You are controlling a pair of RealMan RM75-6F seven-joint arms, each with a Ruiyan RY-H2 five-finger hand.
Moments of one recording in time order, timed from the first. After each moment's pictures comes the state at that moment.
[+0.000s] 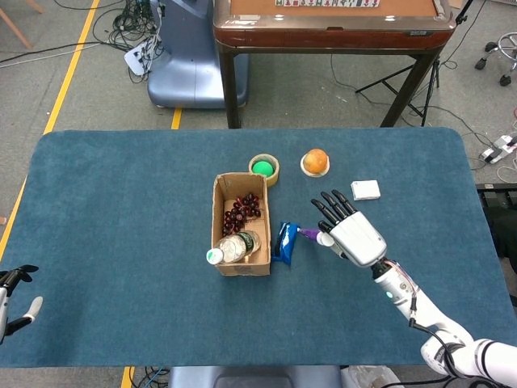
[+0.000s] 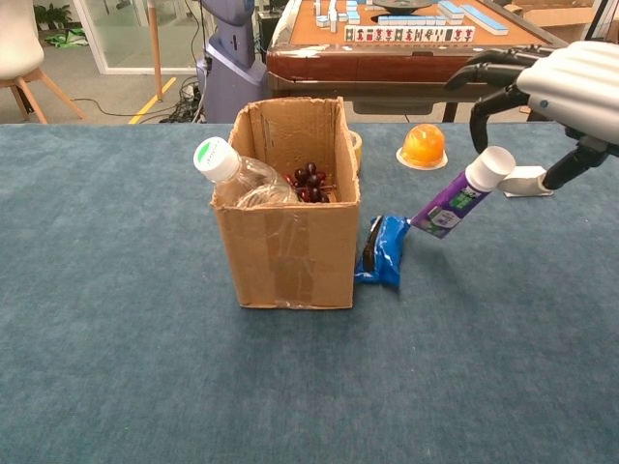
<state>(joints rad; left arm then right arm) 0.01 -1.00 -0.04 -1.80 1.51 1.59 0.14 0.58 -1.35 0.06 -1.45 -1.64 1.25 -0.27</state>
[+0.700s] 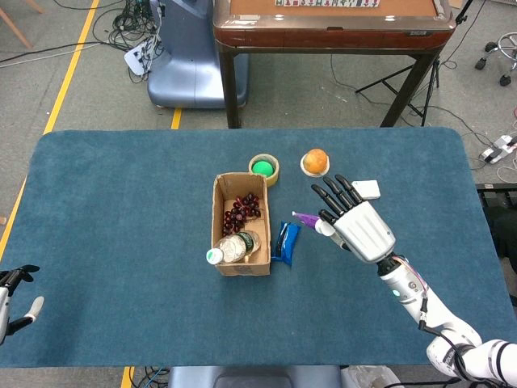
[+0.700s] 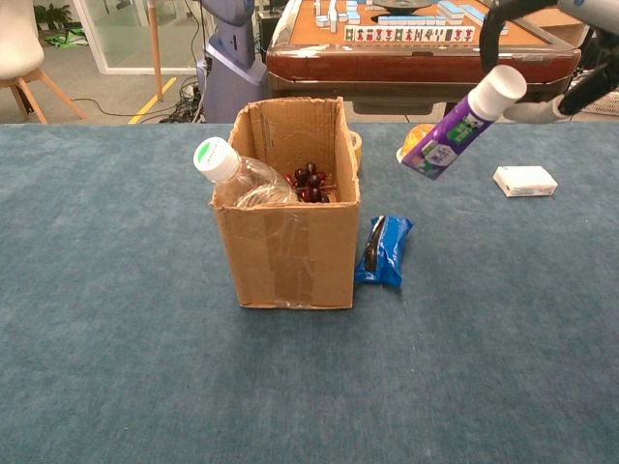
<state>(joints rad) 0.01 -1.00 -0.04 -1.80 1.51 1.59 0.14 0.58 -1.24 0.14 -1.61 -1.66 1.31 -0.33</state>
